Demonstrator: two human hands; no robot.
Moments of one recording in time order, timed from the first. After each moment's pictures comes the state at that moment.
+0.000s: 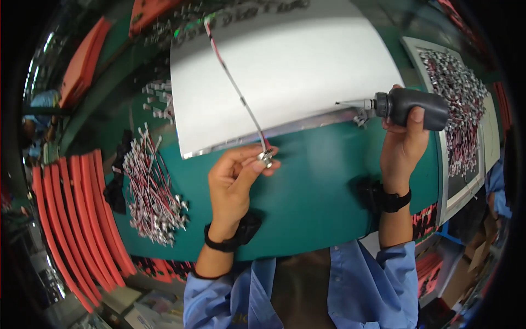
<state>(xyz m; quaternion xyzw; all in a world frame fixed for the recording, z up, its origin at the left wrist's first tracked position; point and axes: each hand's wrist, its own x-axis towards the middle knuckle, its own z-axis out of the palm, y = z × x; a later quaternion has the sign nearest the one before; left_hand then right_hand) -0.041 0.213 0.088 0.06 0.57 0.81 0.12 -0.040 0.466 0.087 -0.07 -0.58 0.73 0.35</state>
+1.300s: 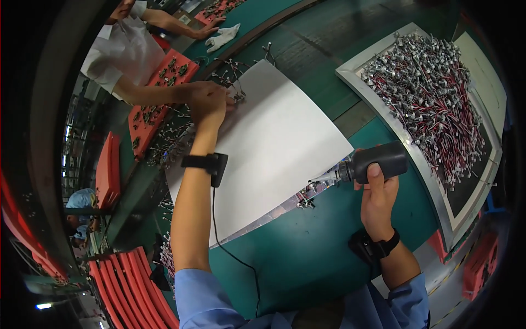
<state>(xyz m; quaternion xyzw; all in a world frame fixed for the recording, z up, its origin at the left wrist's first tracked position) -0.322 0.426 0.125 0.16 0.94 0.29 -0.07 -0.025 0.565 0.065 -0.20 -0.47 0.78 0.35</state>
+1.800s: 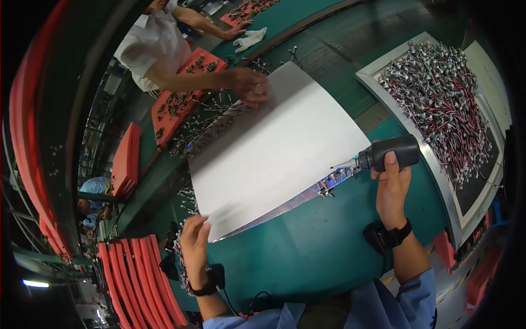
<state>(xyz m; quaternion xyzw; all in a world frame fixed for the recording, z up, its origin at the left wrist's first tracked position) -0.099 0.185 0.140 0.12 0.90 0.41 -0.04 -0.024 0.559 0.070 -0.18 -0.47 0.78 0.37</state>
